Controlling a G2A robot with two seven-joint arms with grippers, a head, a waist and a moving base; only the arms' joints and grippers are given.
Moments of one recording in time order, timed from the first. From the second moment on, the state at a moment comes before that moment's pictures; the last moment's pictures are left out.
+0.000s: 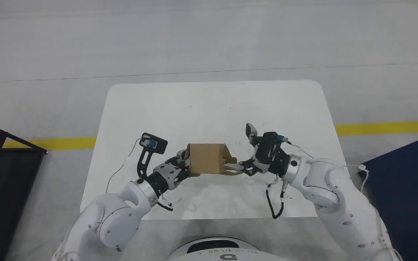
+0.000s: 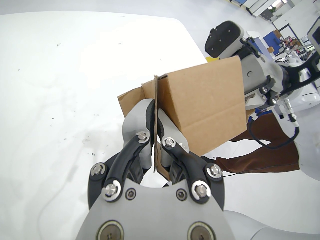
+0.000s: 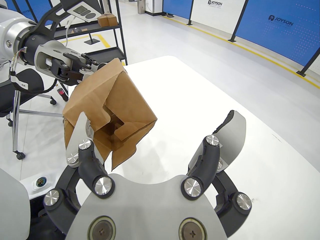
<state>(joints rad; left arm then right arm) 1.86 -1.06 -1.32 -2.35 0.75 0.05 -0.63 -1.64 -1.01 1.33 -2.07 -1.00 -0.64 0.27</state>
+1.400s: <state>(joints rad) 1.86 -1.06 -1.34 -2.29 0.62 -0.01 -0.54 -1.75 -1.01 1.41 -2.01 -0.95 -0.61 0.16</state>
